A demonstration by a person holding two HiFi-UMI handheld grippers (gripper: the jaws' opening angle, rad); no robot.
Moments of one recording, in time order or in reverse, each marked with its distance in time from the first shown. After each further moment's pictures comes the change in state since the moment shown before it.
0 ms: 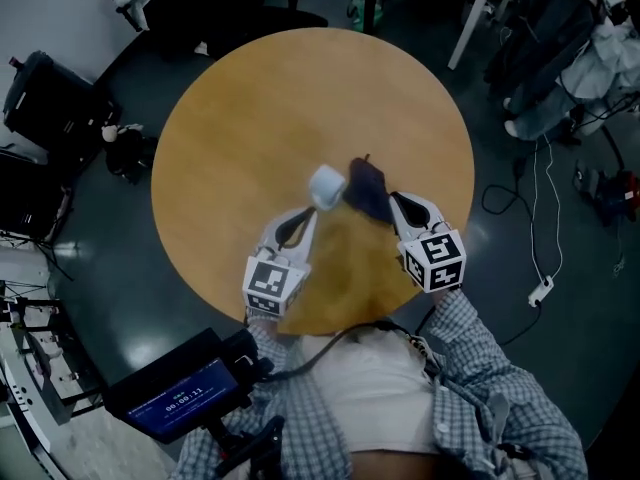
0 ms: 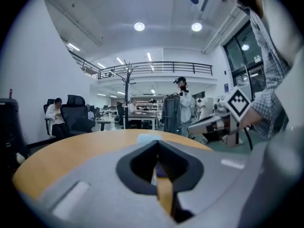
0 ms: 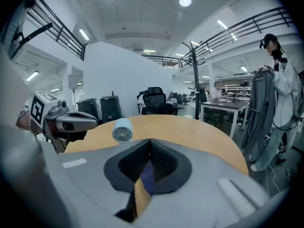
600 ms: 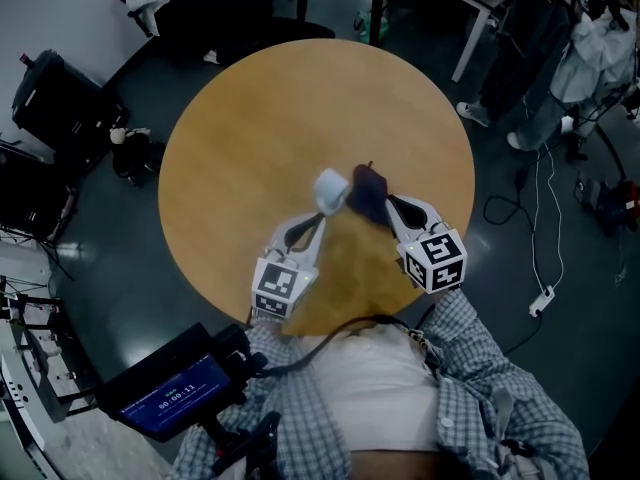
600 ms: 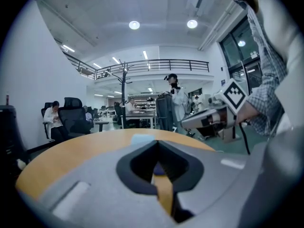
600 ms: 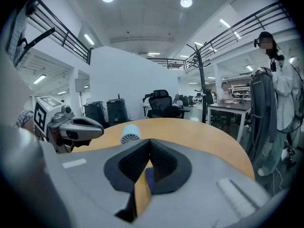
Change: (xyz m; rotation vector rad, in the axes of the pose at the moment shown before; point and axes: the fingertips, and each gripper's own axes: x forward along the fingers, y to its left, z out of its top) left arm 0.003 -0.009 -0.004 0.044 0.025 -0.018; right arm 0.006 0.014 0.014 -0.014 -0.034 0.075
